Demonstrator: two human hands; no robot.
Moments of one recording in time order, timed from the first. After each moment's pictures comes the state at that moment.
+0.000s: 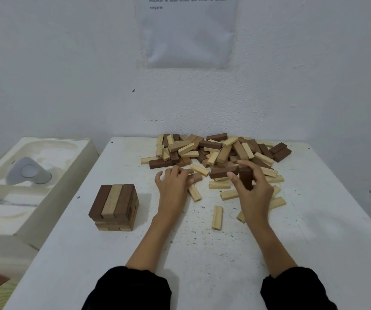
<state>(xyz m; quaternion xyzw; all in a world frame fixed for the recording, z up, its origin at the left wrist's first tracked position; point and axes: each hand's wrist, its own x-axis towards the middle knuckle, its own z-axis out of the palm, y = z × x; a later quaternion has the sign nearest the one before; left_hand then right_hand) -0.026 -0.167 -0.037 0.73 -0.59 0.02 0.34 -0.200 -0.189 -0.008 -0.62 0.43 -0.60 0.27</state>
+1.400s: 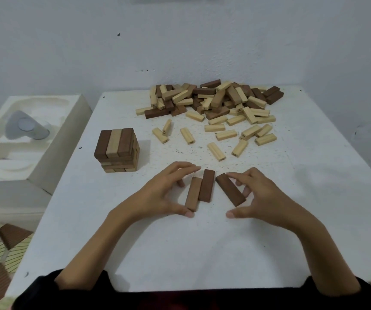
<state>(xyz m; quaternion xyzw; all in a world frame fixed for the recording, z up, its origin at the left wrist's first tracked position) -0.019 -0.023 -0.006 0.53 -0.75 -0.32 0.22 -0.267 -0.072 0.007 -0.80 0.48 -0.06 0.35</state>
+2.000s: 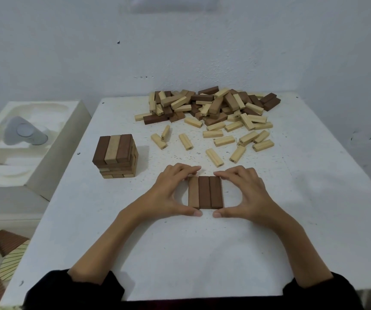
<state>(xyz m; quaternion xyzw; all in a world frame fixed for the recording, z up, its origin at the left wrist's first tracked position) -0.027 -0.036 -0.015 0.56 -0.75 -0.29 0.22 -0.256 -0.086 -0.016 -0.85 0.43 -0.14 0.28</state>
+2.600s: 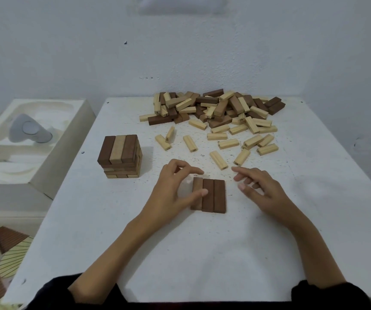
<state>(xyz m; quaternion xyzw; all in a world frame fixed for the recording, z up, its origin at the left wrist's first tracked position) -0.045 -0.026 -0.010 0.60 -0.68 -0.22 0.36 -0.275 -0.100 -0.023 -0.79 0.41 -0.28 0.37</state>
